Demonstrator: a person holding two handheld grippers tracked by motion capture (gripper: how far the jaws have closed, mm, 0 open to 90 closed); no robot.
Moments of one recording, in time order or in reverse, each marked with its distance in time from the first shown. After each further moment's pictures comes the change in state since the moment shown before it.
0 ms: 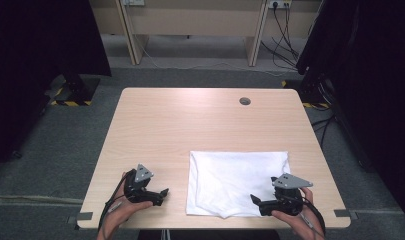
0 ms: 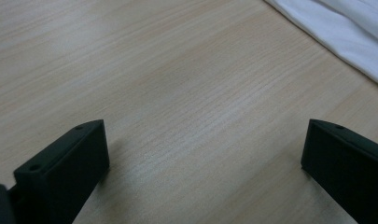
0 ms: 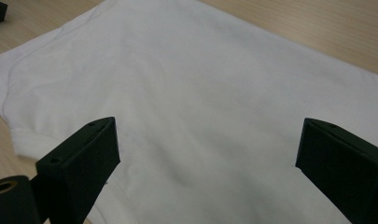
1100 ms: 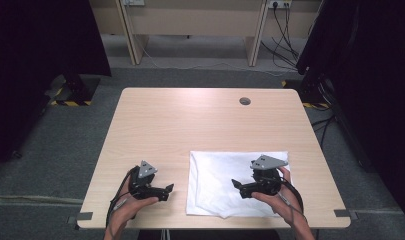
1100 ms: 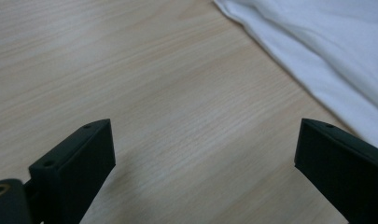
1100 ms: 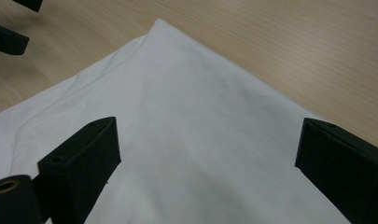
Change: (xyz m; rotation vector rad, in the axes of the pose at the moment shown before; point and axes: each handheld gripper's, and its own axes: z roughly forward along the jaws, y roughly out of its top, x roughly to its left) left arm -0.012 0.020 0.000 -0.044 -0.015 -0.082; right arm 0.013 0.057 0.038 -0.008 0.046 -0.072
